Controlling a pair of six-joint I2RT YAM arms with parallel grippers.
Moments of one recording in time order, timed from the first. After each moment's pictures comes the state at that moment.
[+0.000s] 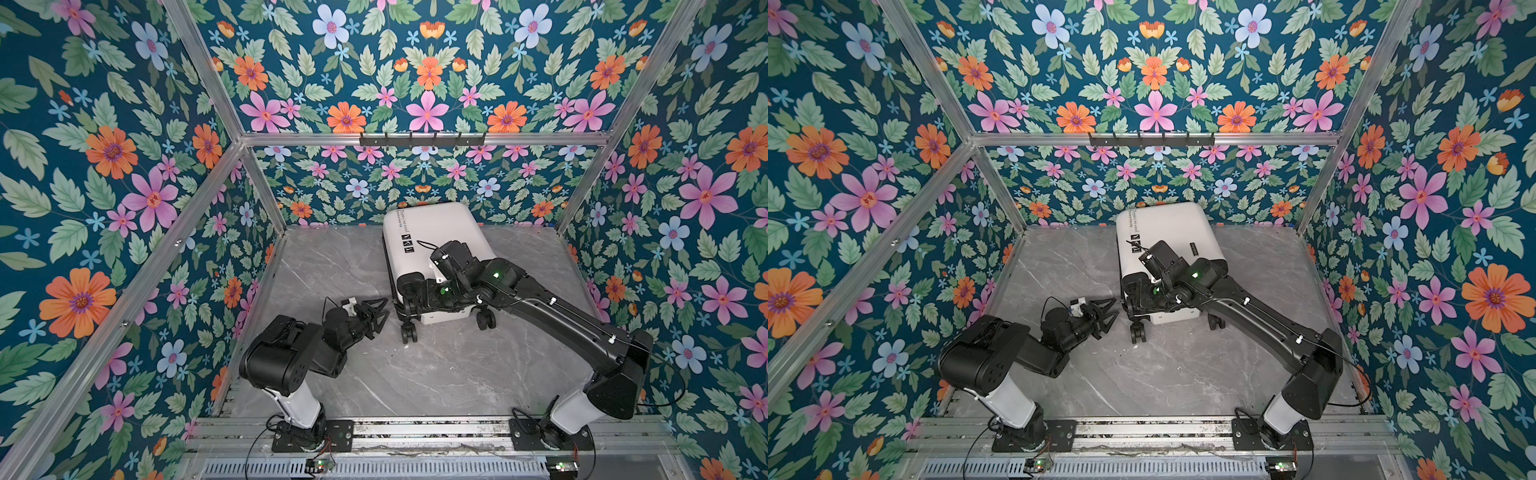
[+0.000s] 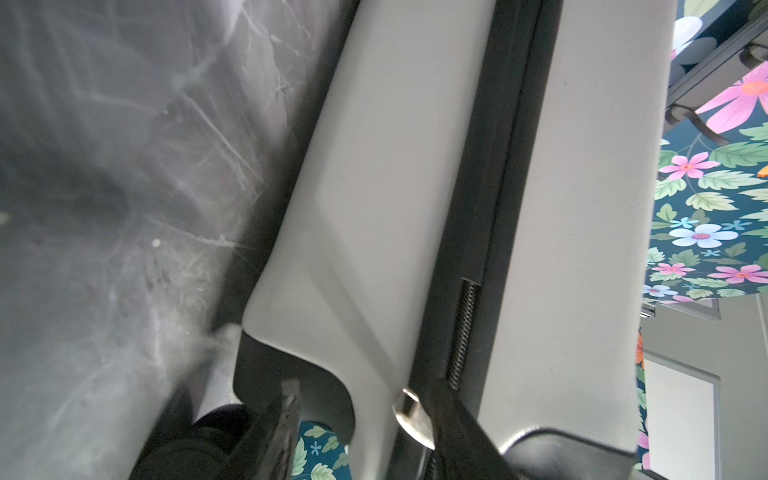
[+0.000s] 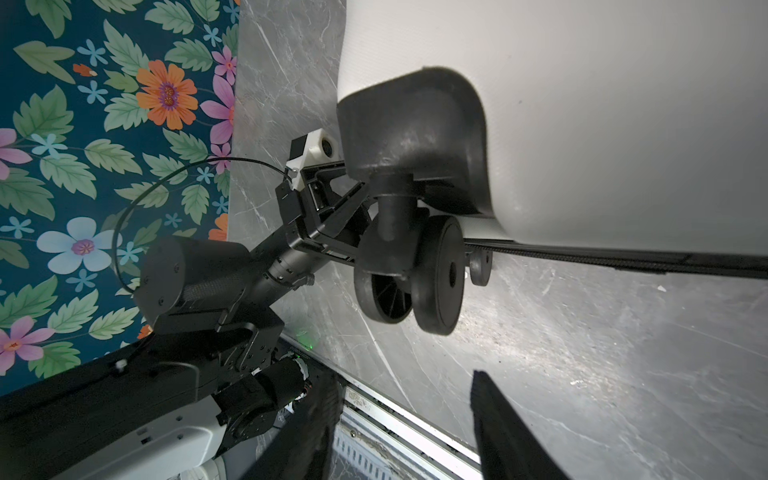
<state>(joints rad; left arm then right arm) -0.34 1.72 0.26 1.28 0.46 -1.73 0.85 1.59 1.62 -0.96 -0.13 0.79</state>
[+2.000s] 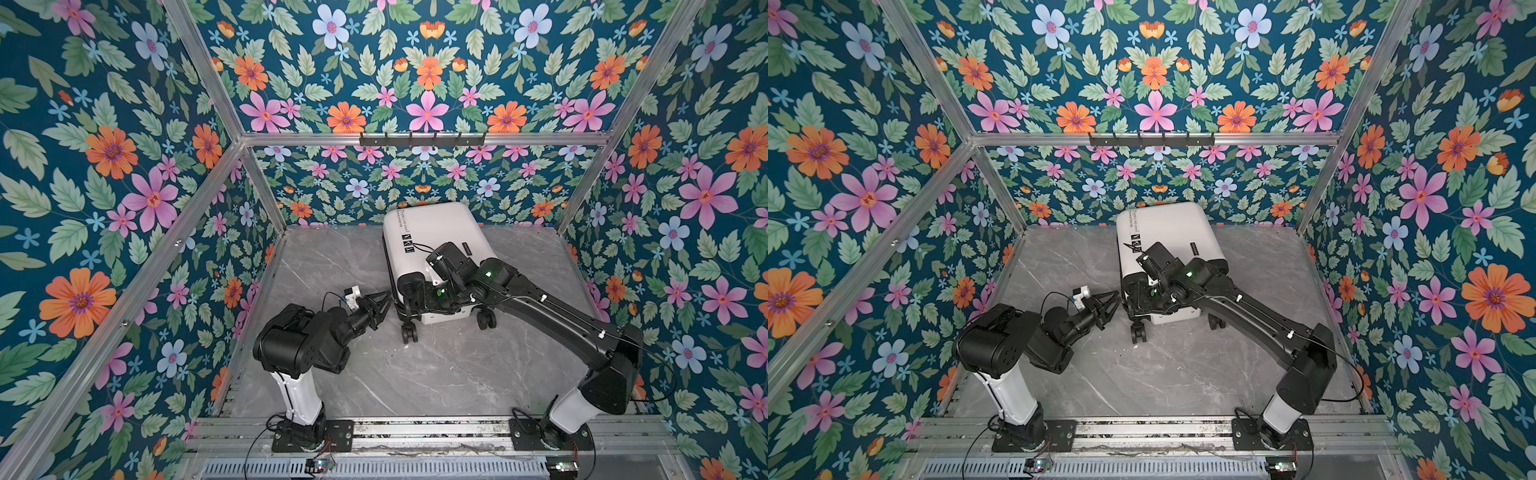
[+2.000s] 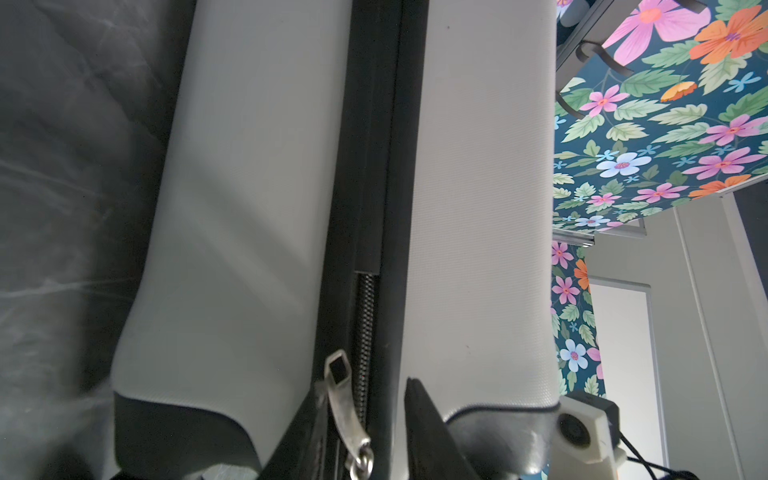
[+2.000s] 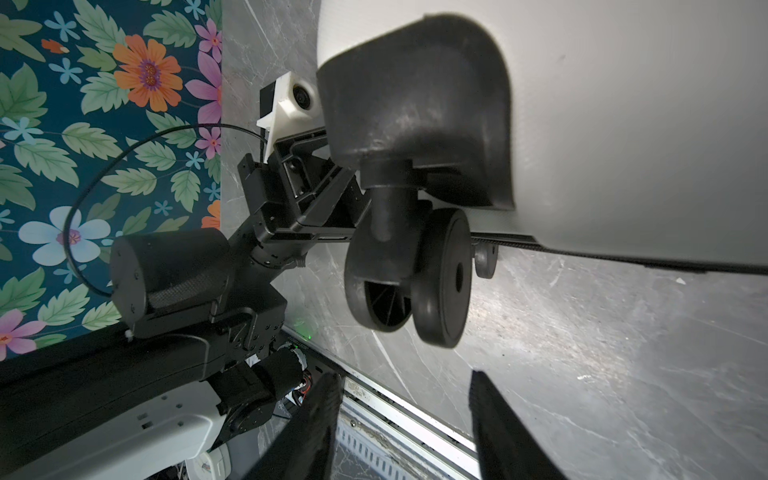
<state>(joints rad) -0.35 1.82 0.32 1.53 0.51 -1.71 0.84 1.63 1.62 -0.96 -0.17 0.79</state>
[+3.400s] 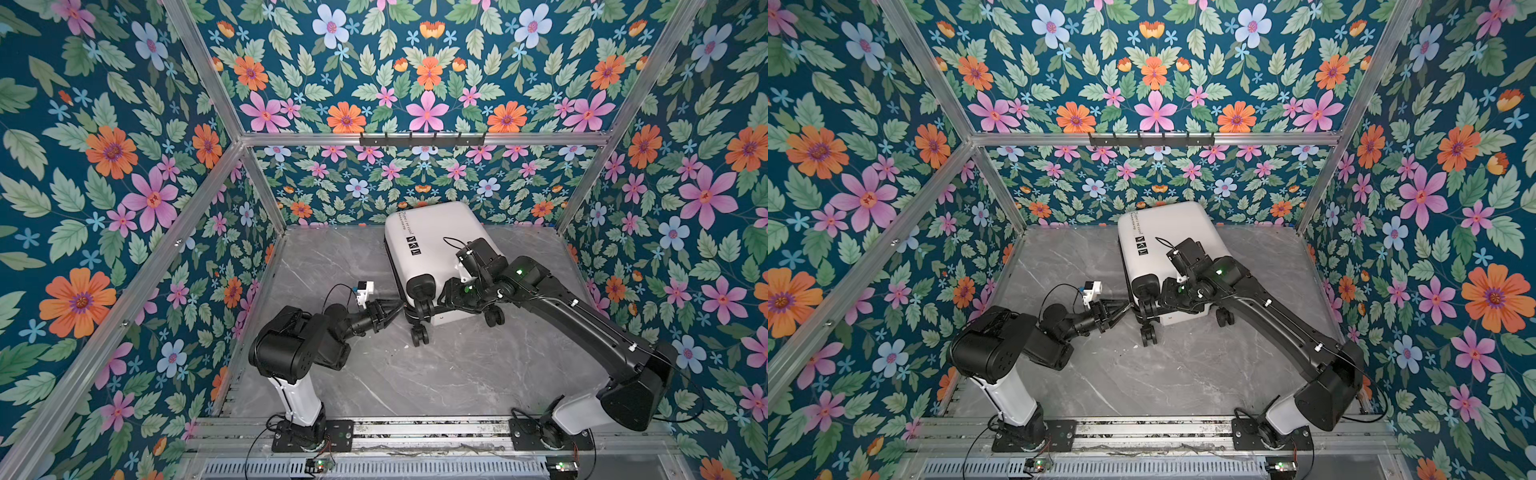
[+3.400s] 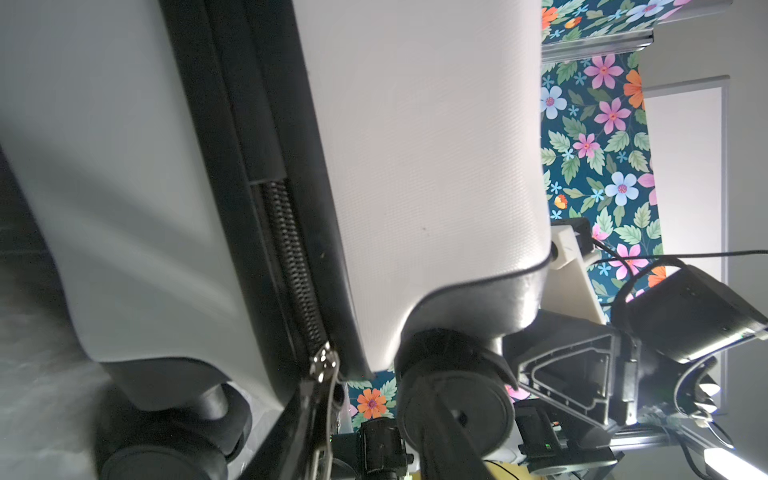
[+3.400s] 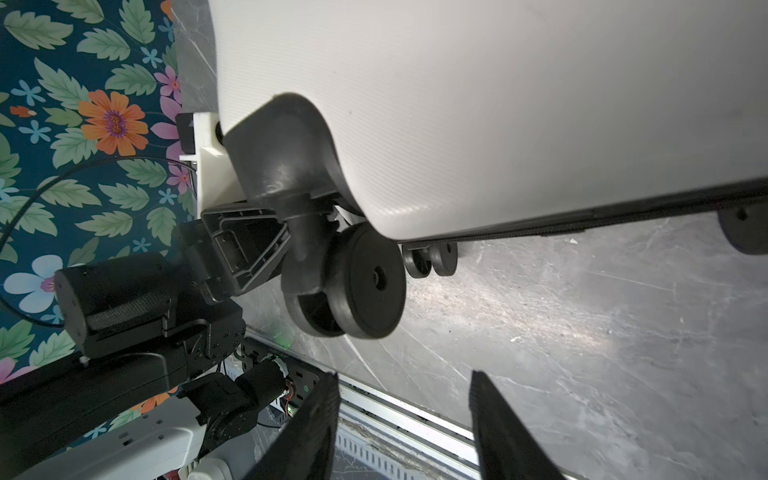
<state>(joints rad) -0.35 1.76 0.33 1.51 0.85 -1.46 0.70 1.47 1.50 -1.05 -0.18 0.78</state>
